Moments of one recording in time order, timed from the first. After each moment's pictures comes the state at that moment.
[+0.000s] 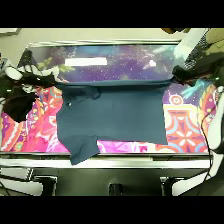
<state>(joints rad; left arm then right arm) 0.11 -1.67 1.57 1.18 -0.91 -1.40 -0.23 -1.81 1.90 2.01 -1.28 -1.54</state>
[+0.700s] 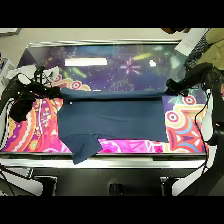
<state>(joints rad) 0.14 -1.78 1.57 1.18 -1.10 -1.36 -0.23 -1.93 1.89 1.97 -1.42 -1.54</state>
